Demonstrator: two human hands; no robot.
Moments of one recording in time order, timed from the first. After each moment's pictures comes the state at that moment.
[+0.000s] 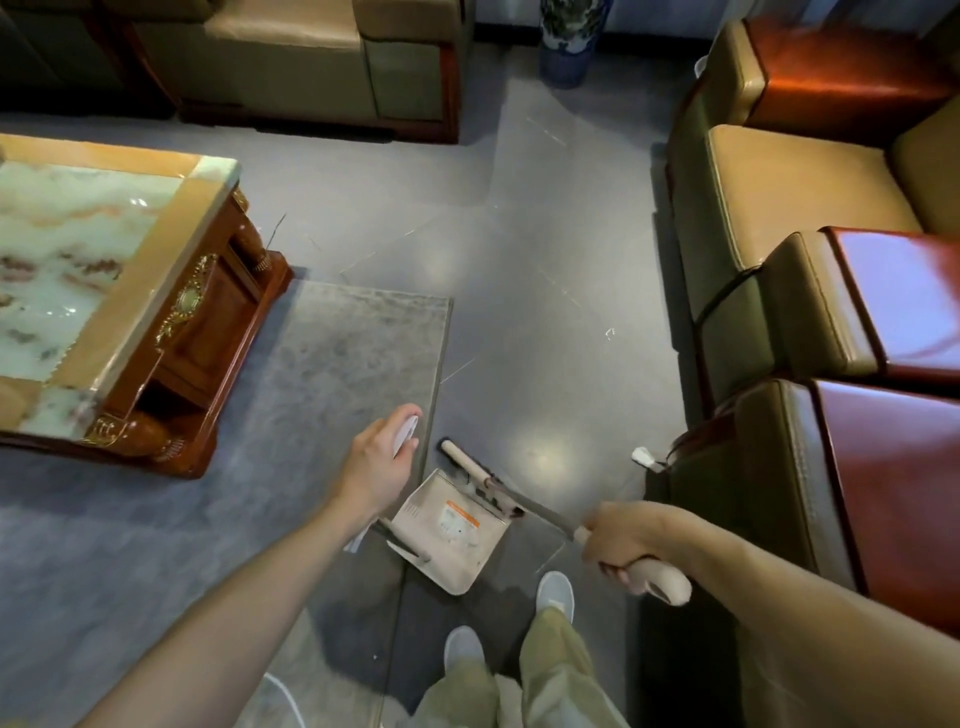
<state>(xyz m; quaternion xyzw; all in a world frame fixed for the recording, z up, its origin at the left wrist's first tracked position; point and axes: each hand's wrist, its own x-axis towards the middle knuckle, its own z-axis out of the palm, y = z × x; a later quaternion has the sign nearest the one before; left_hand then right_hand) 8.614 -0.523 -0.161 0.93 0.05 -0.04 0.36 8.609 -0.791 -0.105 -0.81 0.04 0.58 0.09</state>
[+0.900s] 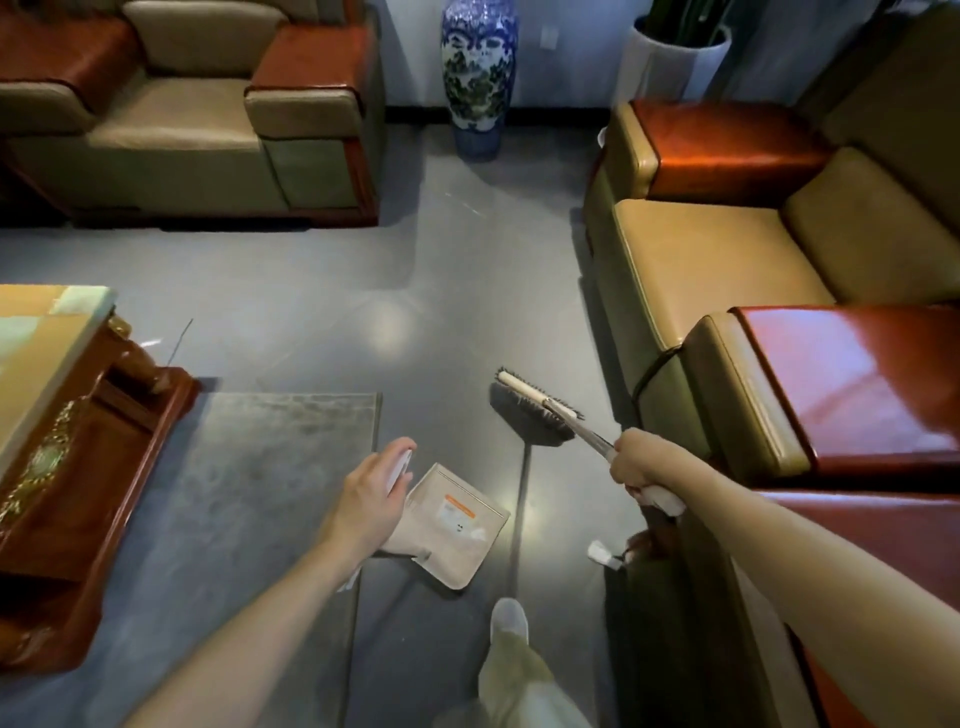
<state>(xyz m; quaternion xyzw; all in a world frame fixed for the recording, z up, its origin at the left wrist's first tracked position) 8.833 -0.645 -0.167 0.93 -0.02 -0.04 0.36 8.876 -0.961 -0.126 -0.91 0.18 0.35 0.11</state>
